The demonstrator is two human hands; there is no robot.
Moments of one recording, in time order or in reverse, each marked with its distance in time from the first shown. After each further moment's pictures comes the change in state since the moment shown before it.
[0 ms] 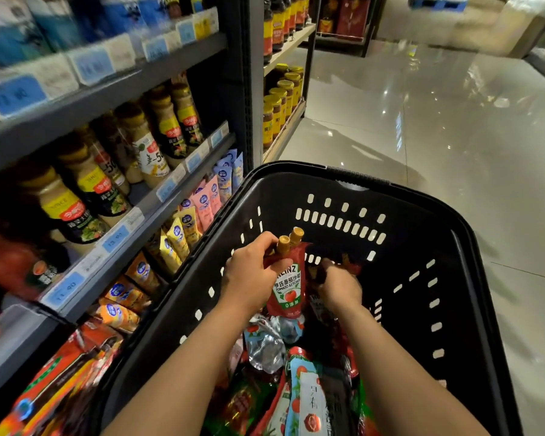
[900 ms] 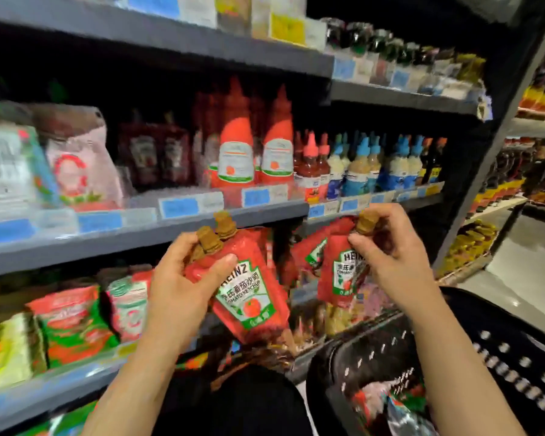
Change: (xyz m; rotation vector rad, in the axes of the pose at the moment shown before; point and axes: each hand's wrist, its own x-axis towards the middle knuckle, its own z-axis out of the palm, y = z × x) left_hand -0.312 0.062 -0.285 -0.299 1.073 0.146; right_hand -0.273 -0.220 -0.190 0.870 0.237 -1.362
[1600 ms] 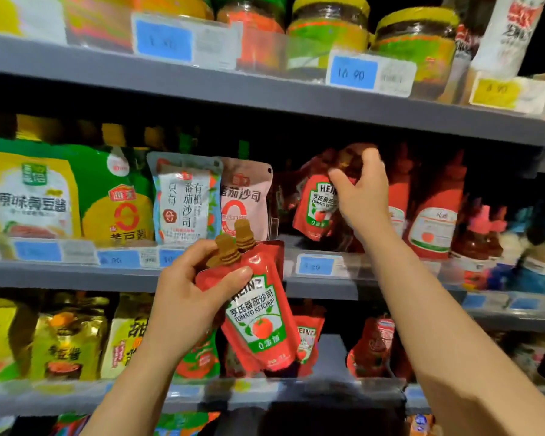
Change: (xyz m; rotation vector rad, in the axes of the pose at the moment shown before) left_hand 0.048 0.035 -0.125 0.187 0.265 0.035; right_hand 0.192 -0.093 0.217 0.270 0.005 -0.140
